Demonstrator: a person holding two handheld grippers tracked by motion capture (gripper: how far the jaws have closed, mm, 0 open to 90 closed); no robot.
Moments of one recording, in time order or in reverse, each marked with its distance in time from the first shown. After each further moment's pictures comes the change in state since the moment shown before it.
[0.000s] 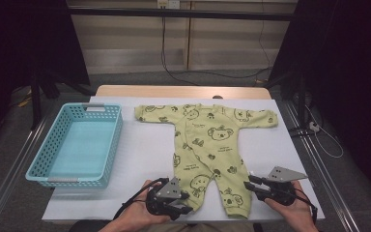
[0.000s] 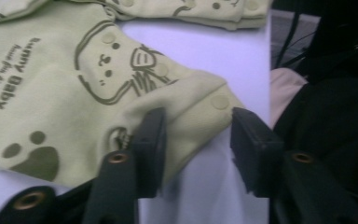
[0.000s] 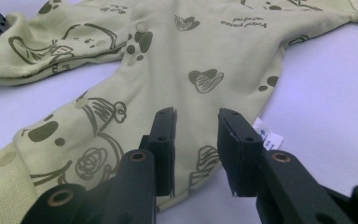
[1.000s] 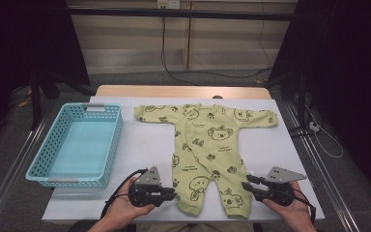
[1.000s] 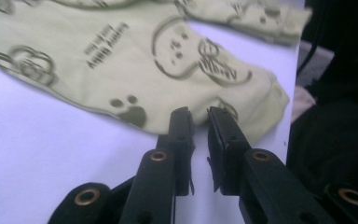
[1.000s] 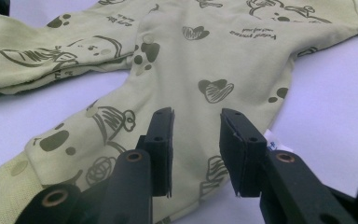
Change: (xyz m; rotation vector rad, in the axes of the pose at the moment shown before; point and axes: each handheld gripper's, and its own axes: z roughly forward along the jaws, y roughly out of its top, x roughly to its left) left arm 0.017 -0.017 -0.032 -0.013 0.056 -0.178; right arm 0.005 0.003 0.001 -0.021 0.017 -0.011
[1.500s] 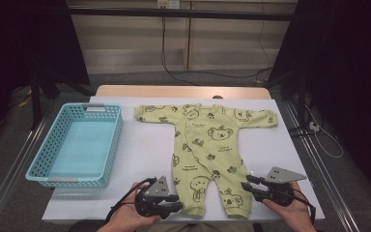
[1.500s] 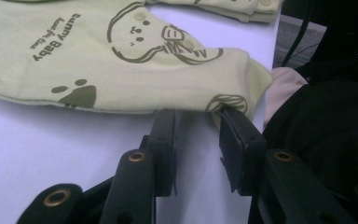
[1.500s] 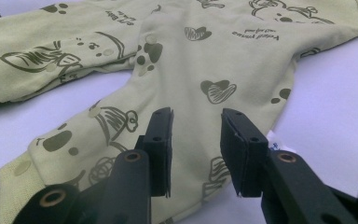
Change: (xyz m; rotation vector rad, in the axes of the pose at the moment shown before) left arm -0.023 0.002 0.005 0.001 -0.011 0.051; right arm 0.000 0.000 0.000 -0.003 0.006 -0.001
